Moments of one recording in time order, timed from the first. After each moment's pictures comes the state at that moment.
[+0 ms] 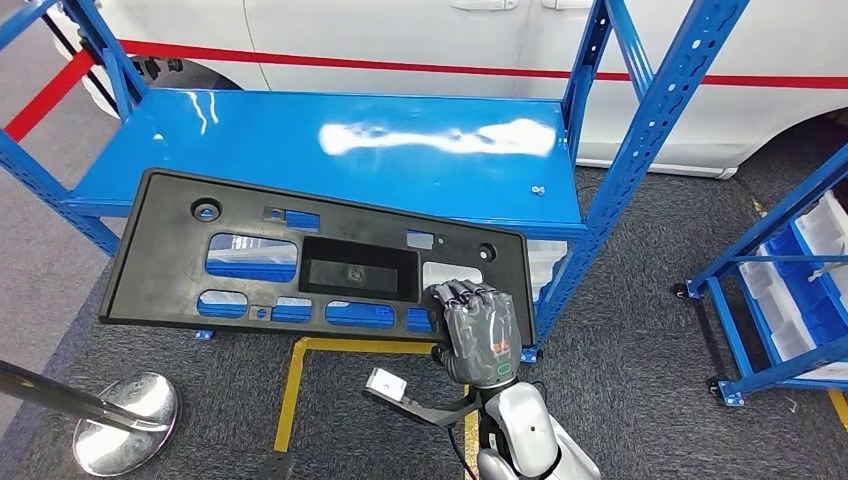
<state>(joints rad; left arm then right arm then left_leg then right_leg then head) -0.14 -0.22 0.84 -0.21 -1.01 0.22 -0.36 -0.27 -0.01 0.80 -1.49 1.33 -0.59 0.03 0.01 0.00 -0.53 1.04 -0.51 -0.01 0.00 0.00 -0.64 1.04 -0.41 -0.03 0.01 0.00</state>
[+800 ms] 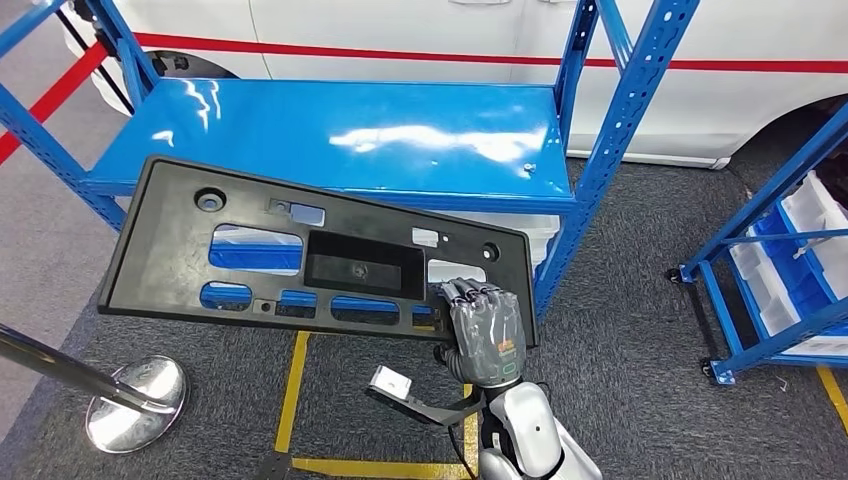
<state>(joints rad) -0.14 -0.22 0.84 -0.21 -1.02 0.22 -0.36 -0.26 0.00 0.78 -1.50 1.29 -0.59 0.01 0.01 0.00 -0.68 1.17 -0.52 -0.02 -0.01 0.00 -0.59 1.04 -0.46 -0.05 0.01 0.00</state>
